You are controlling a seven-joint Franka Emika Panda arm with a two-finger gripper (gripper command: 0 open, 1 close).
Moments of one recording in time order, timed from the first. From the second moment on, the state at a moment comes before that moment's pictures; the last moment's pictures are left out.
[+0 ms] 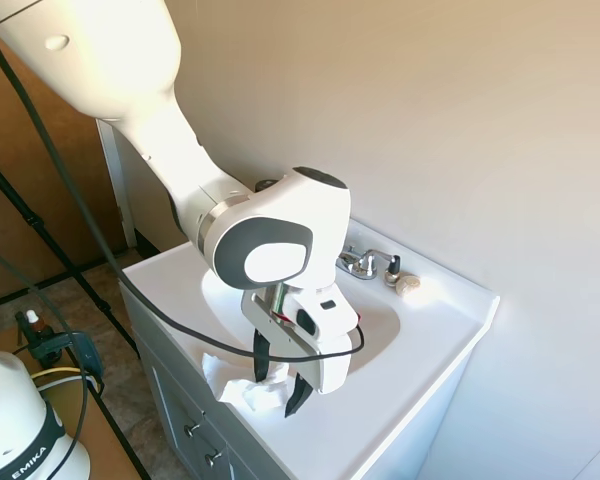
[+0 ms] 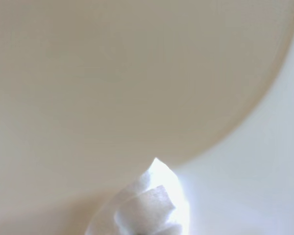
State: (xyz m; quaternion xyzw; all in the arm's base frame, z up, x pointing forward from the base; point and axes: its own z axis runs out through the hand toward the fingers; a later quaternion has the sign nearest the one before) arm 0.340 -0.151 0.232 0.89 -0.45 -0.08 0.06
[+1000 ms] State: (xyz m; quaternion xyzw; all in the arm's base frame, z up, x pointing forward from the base) arm 0.342 -0.150 0.233 0.89 -0.45 -0.07 0.06
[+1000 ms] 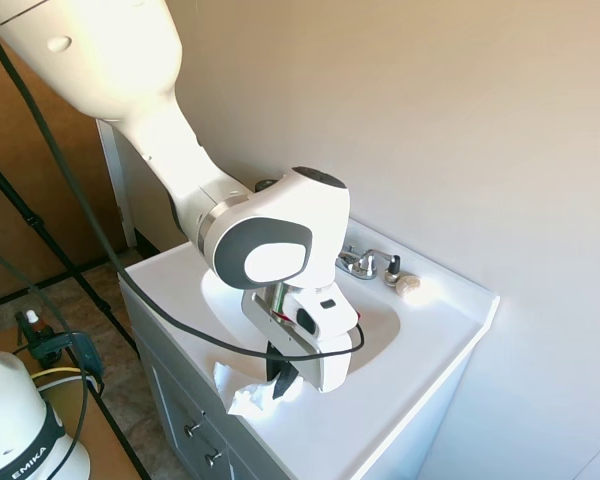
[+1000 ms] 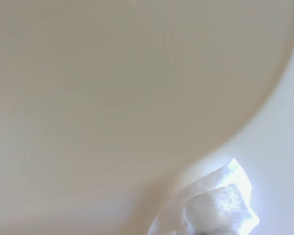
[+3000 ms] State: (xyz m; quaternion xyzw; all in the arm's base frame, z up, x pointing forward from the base) arm 0.472 0.331 0.304 0.93 -0.36 0.01 0.00
